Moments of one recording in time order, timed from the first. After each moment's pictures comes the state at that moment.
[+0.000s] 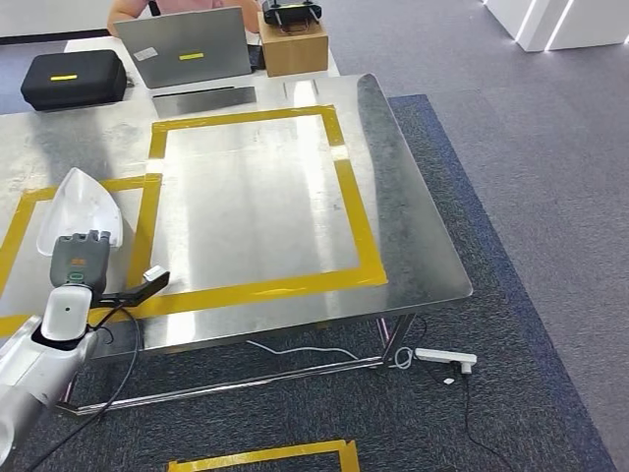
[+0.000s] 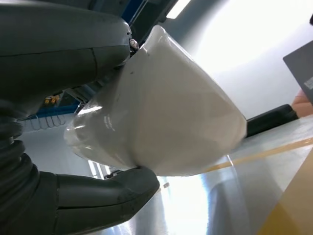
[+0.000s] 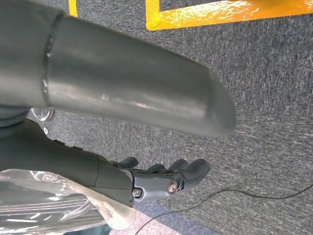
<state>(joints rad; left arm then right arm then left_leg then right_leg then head) -0.55 0.31 -0.37 -0.79 -1.56 0.35 0.31 -0.03 0.12 -0.61 -0.21 1.07 -0.40 -0.07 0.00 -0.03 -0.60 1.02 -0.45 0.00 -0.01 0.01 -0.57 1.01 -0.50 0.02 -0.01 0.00</state>
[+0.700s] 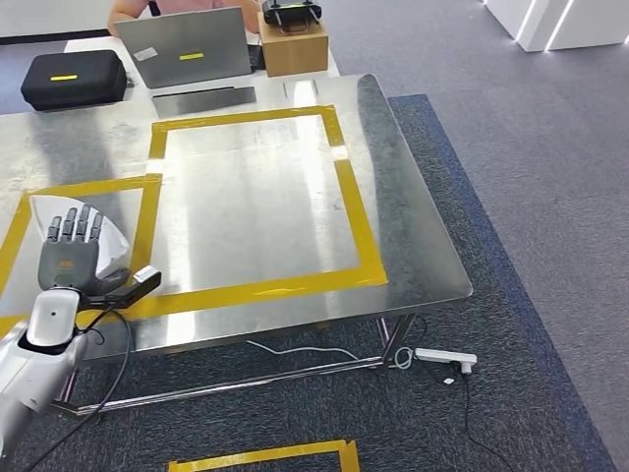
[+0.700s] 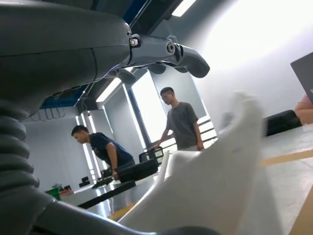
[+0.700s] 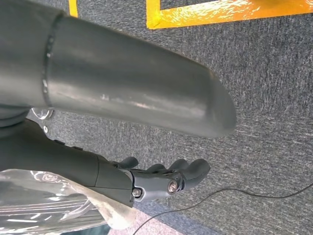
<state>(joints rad) -0.50 0.33 -0.31 -0.85 -1.52 0.39 0.26 -0.03 0.12 -0.62 -0.21 1.08 -0.40 -0.08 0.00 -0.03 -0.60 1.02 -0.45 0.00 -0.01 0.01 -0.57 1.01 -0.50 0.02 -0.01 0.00</state>
